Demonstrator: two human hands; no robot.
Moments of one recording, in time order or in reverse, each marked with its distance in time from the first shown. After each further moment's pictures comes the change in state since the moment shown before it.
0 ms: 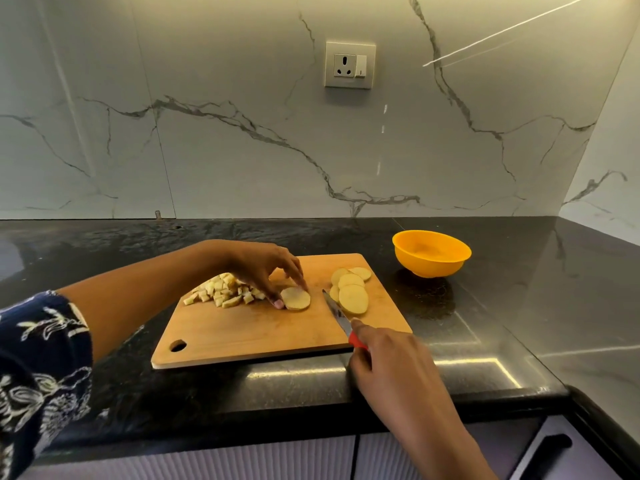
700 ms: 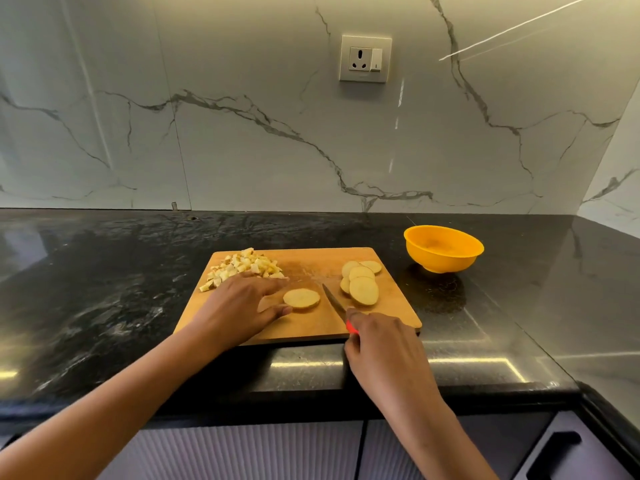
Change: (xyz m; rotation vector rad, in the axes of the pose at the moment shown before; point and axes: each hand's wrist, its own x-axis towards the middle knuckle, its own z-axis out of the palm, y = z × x) left_hand -0.070 0.043 0.090 0.004 0.652 -0.315; right_hand 0.010 -0.011 0.012 -0.083 -0.036 -0.040
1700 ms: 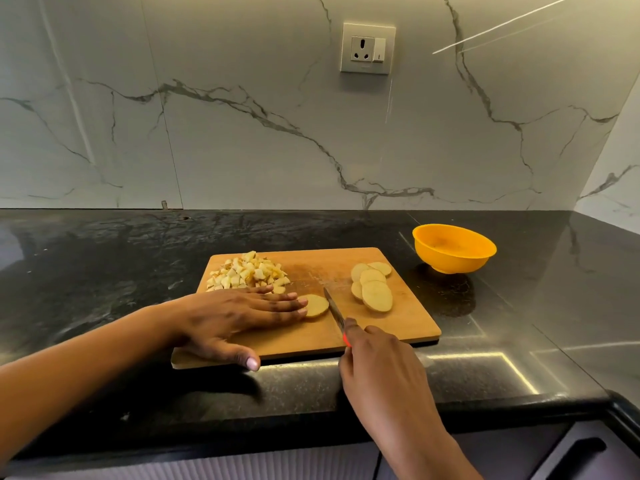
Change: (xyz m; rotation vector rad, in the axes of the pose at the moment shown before) left_hand 0.022 -0.062 -0.013 0.043 -0.486 0.678; right_hand 0.004 -0.028 0.015 -0.056 -0.032 0.035
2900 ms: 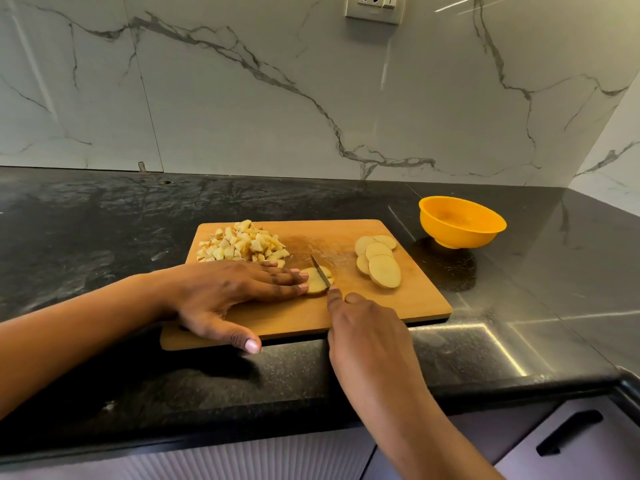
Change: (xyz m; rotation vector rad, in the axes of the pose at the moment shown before) left_hand 0.004 -0.014 0.004 -0.032 0.063 0.081; right_hand 0.022 -0.023 0.011 -0.174 -0.095 0.004
